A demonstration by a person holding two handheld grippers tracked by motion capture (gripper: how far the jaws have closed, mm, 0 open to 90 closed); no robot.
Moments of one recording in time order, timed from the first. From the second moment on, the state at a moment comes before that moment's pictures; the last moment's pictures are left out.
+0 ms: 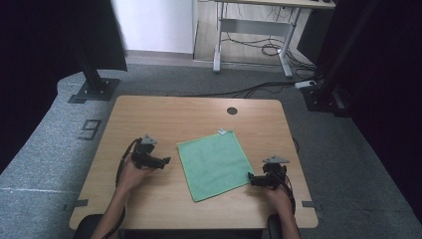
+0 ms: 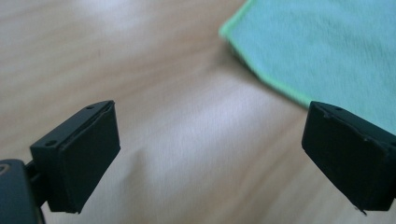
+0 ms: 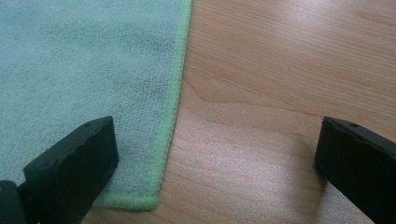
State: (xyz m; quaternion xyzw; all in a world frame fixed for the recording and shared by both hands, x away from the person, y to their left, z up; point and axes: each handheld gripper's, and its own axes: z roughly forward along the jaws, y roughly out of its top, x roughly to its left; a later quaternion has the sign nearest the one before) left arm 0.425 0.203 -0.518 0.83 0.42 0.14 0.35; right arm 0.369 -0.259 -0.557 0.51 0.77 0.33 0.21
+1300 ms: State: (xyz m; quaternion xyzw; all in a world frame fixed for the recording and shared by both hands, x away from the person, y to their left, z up) left arm 0.499 0.165 -0.548 0.81 0.46 0.17 0.32; right arm 0.369 -0.259 -0.557 0.51 0.77 0.33 0.21
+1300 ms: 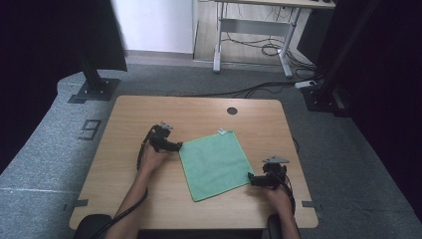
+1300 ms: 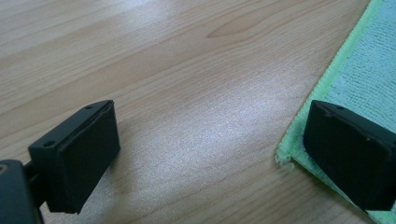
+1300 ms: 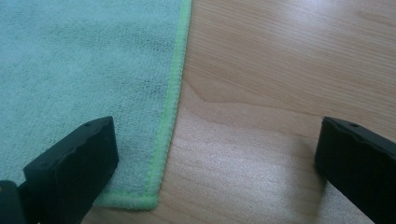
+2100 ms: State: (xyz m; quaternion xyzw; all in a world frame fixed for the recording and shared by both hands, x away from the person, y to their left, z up) left arm 0.499 0.166 -0.549 0.81 0.46 0.17 0.32; right arm 0.360 -0.221 -0.532 0.43 0.81 0.37 0.16
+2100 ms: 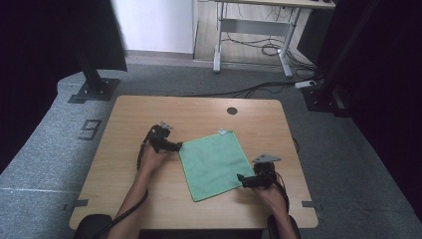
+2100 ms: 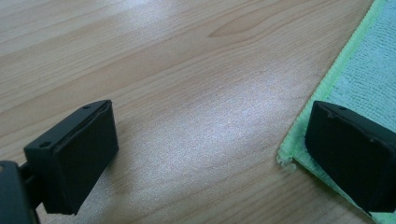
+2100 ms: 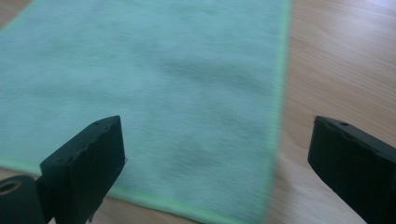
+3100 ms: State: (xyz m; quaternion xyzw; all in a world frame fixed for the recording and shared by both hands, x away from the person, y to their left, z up) left arm 0.499 0.166 -0.549 0.81 0.46 0.17 0.32; right arm 0.325 -0.098 -0.531 0.27 0.88 0.39 0.06
